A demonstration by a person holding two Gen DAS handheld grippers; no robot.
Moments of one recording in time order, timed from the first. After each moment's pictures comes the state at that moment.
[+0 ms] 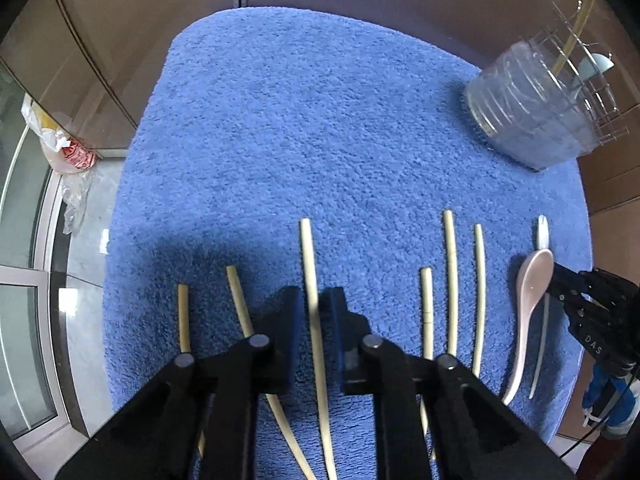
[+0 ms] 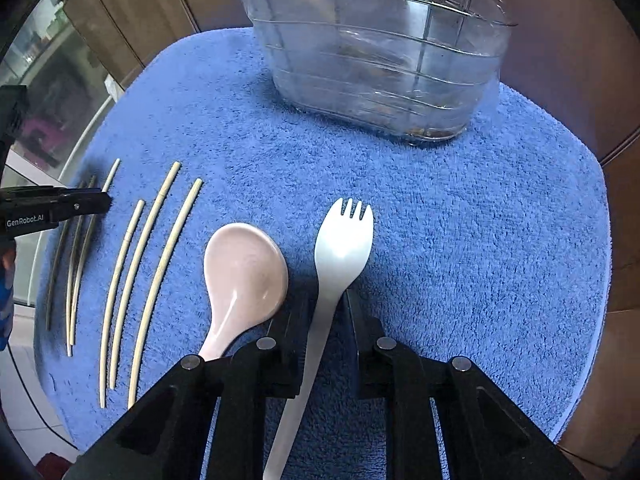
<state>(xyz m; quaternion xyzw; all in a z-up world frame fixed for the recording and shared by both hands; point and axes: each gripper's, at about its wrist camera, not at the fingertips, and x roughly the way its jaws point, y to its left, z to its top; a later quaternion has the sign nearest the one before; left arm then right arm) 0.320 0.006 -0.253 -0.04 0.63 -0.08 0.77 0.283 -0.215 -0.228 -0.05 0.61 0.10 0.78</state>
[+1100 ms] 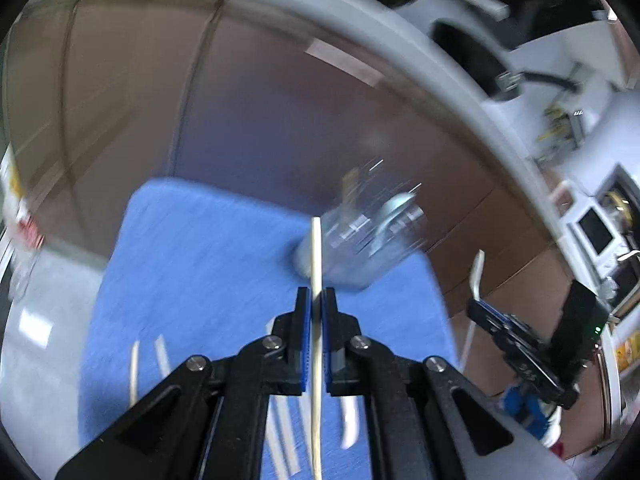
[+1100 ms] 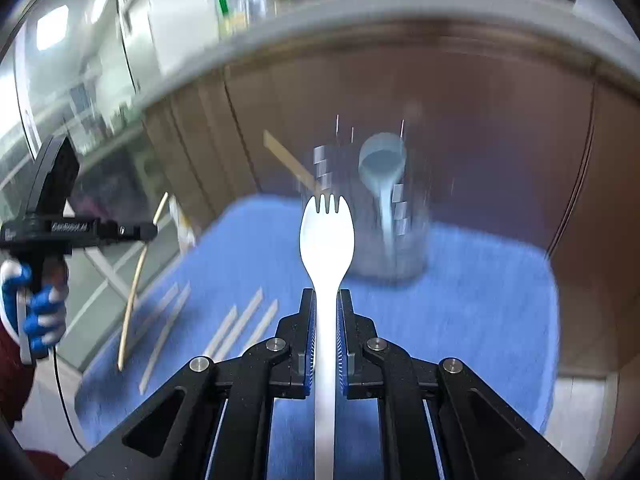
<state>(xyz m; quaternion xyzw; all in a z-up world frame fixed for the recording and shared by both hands) 0.243 0.003 -0.083 -0.17 0.38 -0.22 0.88 0.197 -0.278 -0.077 0.03 0.33 0.17 0.93</state>
